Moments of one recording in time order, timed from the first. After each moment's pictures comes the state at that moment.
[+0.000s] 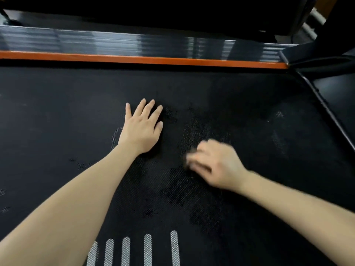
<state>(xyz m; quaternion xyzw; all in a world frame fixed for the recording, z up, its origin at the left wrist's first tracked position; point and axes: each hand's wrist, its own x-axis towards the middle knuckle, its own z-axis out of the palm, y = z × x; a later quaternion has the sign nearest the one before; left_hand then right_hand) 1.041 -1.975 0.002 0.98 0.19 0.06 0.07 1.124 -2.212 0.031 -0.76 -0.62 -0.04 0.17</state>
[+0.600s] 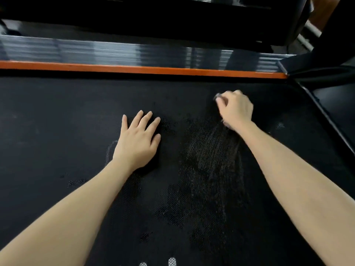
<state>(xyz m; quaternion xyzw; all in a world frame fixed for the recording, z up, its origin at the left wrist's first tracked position) 1.042 -1.974 -0.001 0.98 0.19 0.06 0.08 1.280 -2.135 0.029 -0.94 -0.28 -0.13 0.13</state>
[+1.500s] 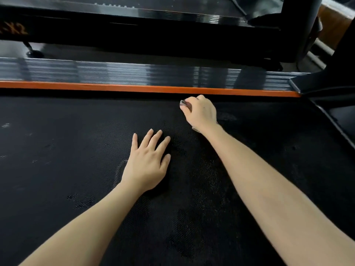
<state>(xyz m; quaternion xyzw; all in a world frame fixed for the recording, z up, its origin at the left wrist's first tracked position) 1.043 -1.974 0.000 0.97 0.19 0.08 0.09 1.257 -2.023 0.021 -0.90 -0.40 -0.08 0.18</state>
